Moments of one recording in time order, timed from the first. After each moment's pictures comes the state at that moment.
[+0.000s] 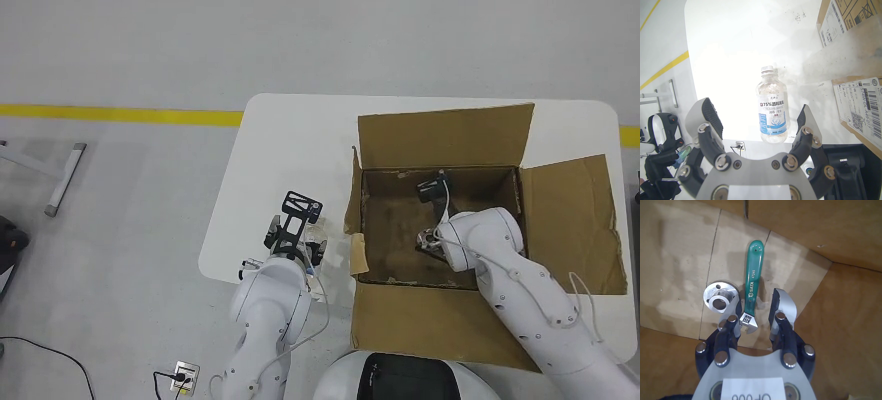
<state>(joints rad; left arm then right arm) 1.20 -1.55 -1.23 -1.98 1.83 -0.20 -1.18 -0.94 -1.30 1.13 -1.72 -1.52 0.28 1.54</state>
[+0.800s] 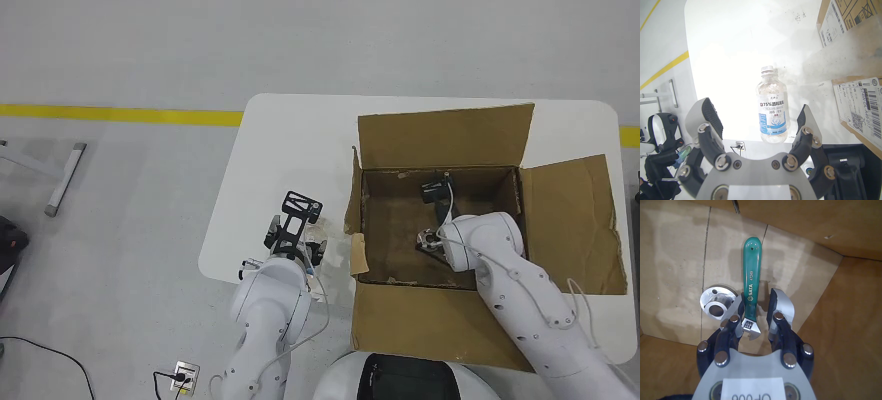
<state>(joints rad) 1.20 -1.55 -1.23 -1.98 1.83 -0.20 -1.18 -0.97 -1.33 1.17 -1.68 -1.51 0.30 1.48</state>
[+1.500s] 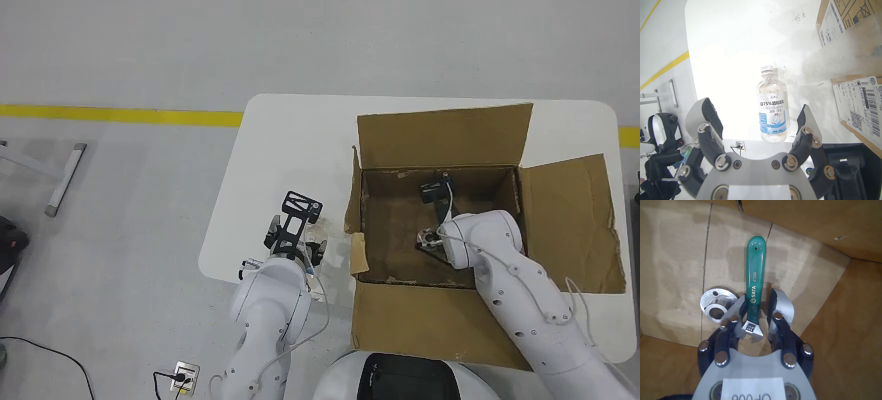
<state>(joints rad) 1.20 -1.55 -1.23 -1.98 1.83 -0.20 -1.18 -0.97 -1.35 1.19 -1.65 -1.50 0.27 1.46</state>
